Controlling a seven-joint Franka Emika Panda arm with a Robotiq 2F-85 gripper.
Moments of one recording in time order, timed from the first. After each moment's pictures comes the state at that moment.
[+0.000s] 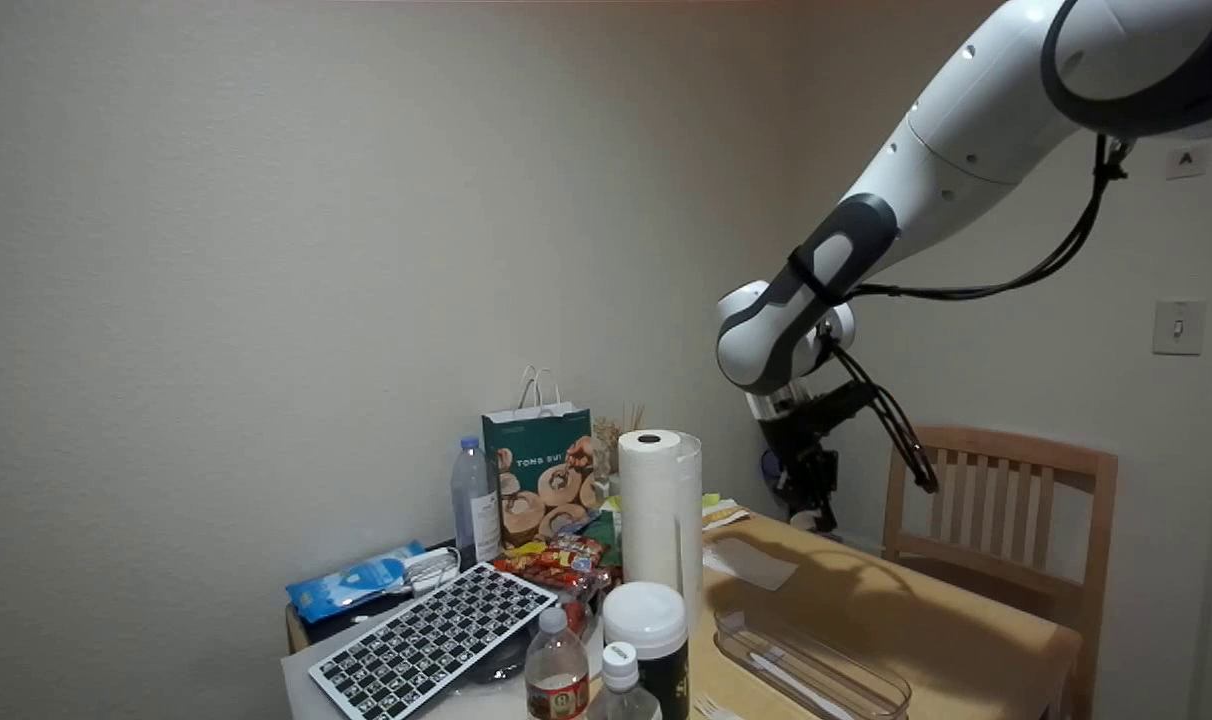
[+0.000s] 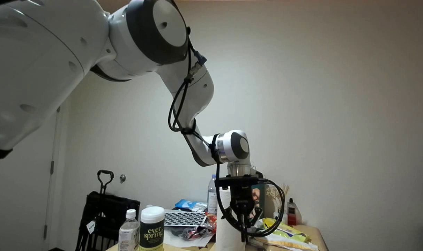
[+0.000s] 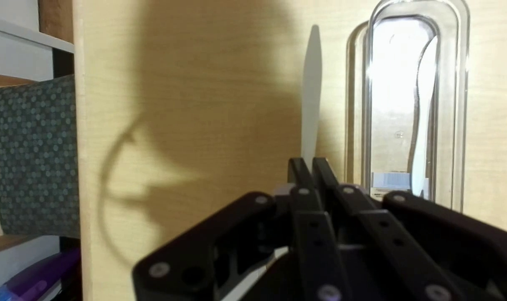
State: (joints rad) arm -0.10 0.49 -0.14 -1.80 -0.20 2.04 -0.09
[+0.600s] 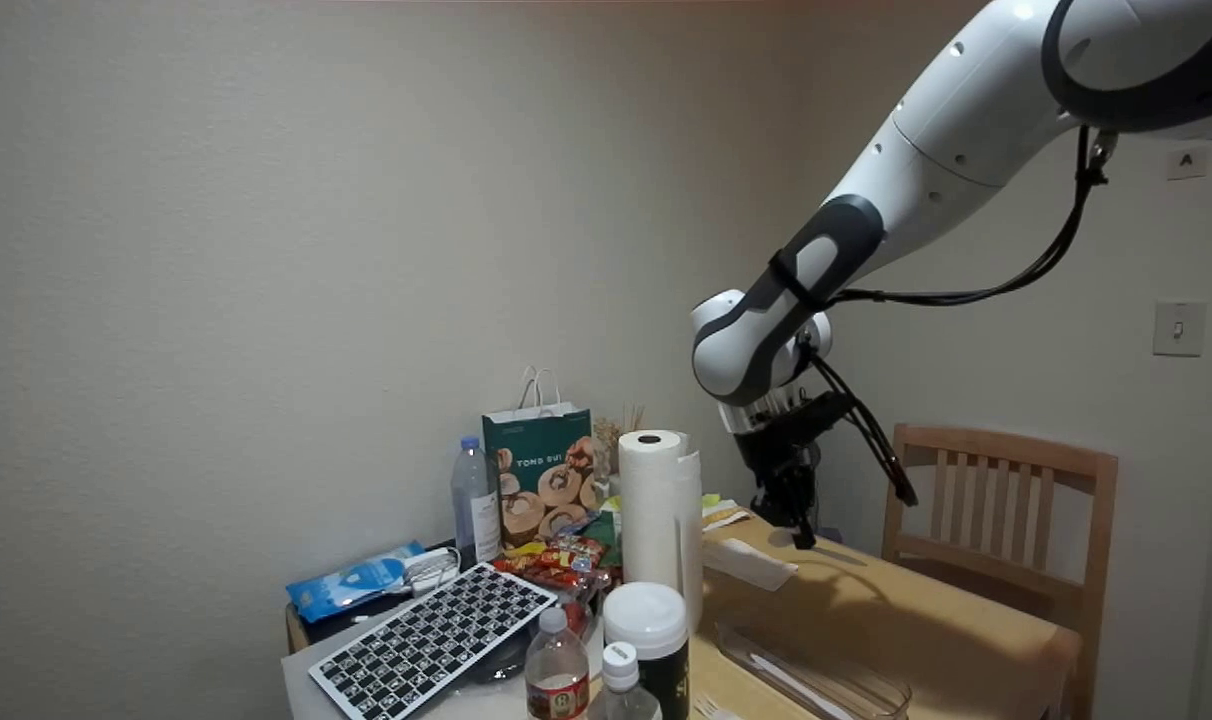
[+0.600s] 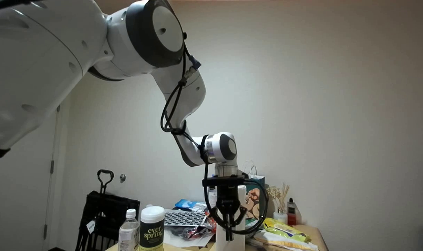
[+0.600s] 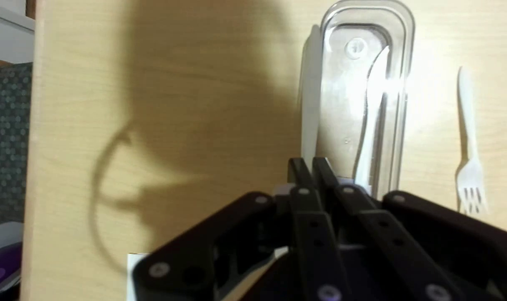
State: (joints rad) arm -0.05 0.49 -0.09 -1.81 -0.20 2.02 -0.09
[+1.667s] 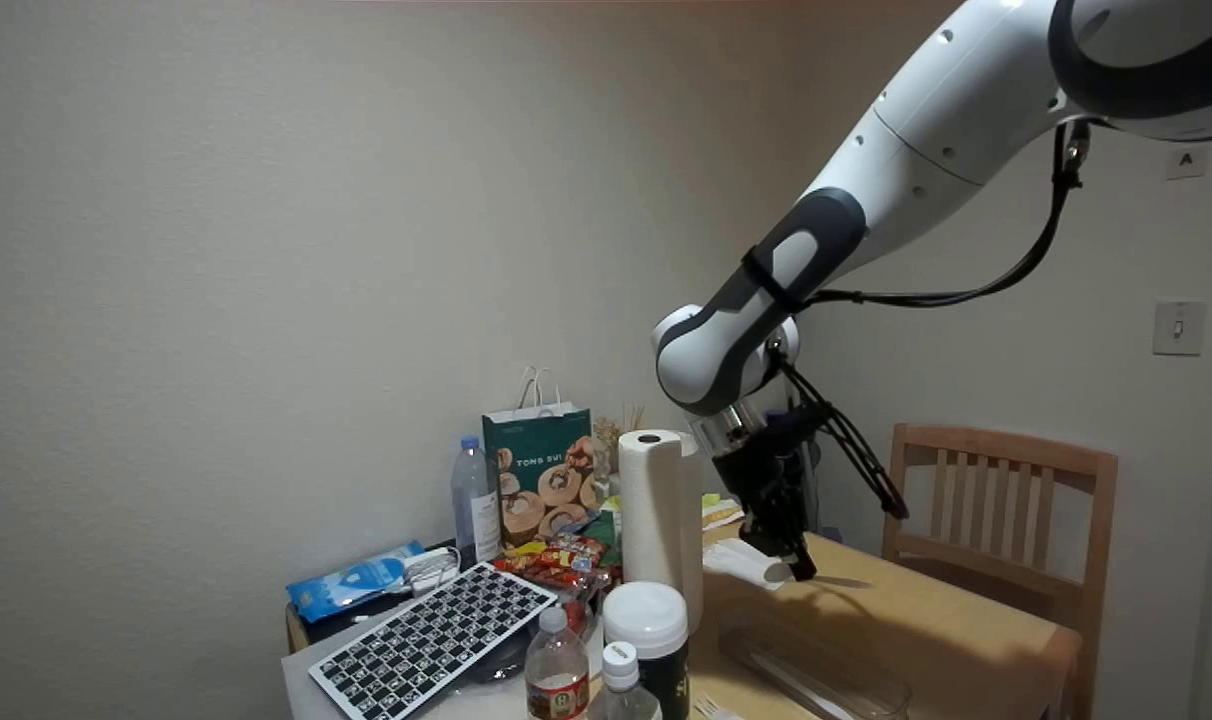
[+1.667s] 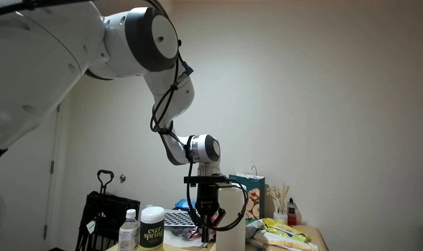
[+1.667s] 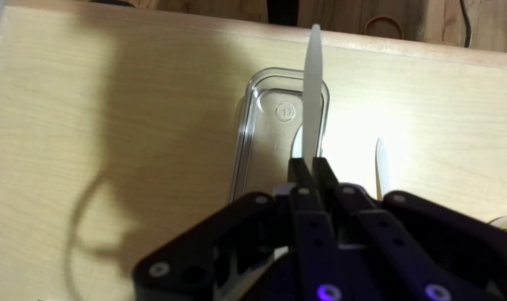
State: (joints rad) arm -0.01 0.49 -0.02 -1.82 -0.20 1.85 -0.09
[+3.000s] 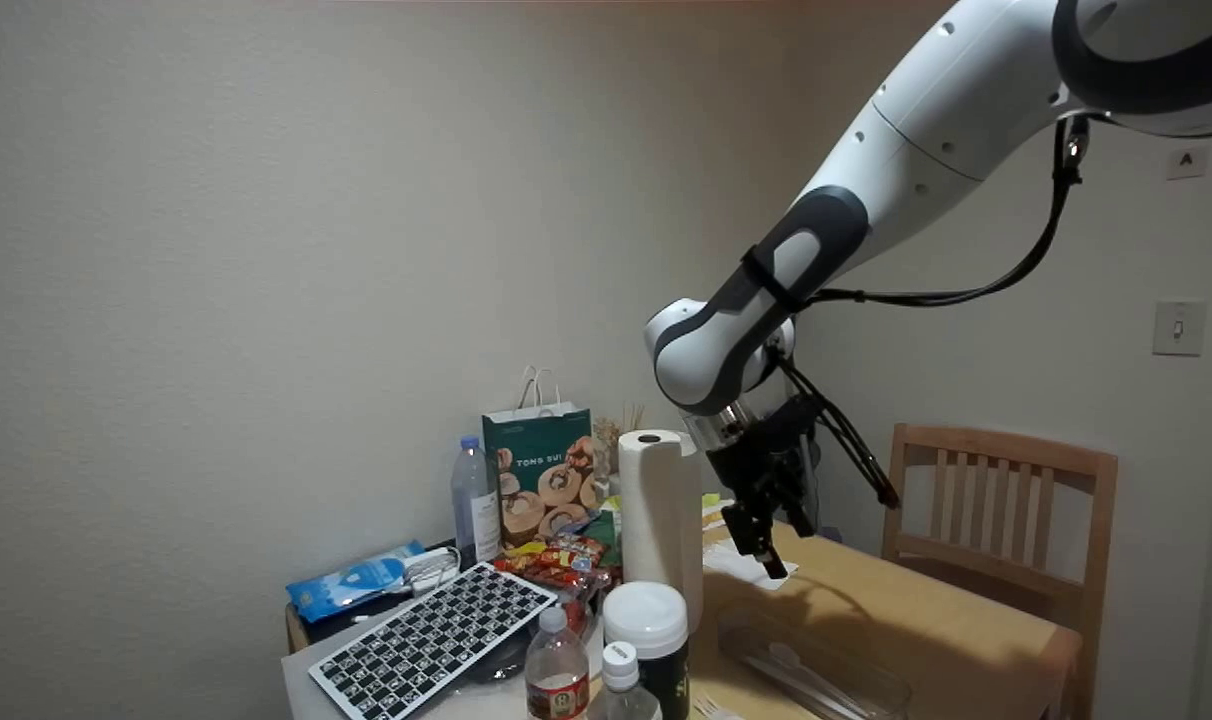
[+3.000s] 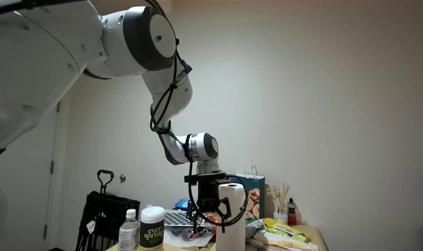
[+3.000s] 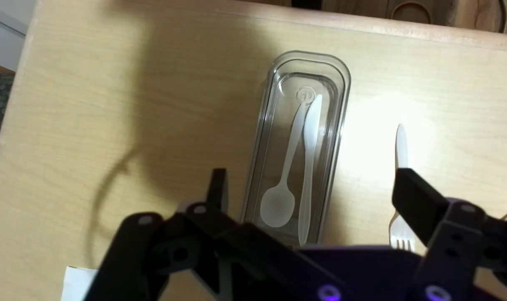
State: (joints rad) arm 0.01 0.48 -0.03 -1.82 -0.25 1.88 -0.07
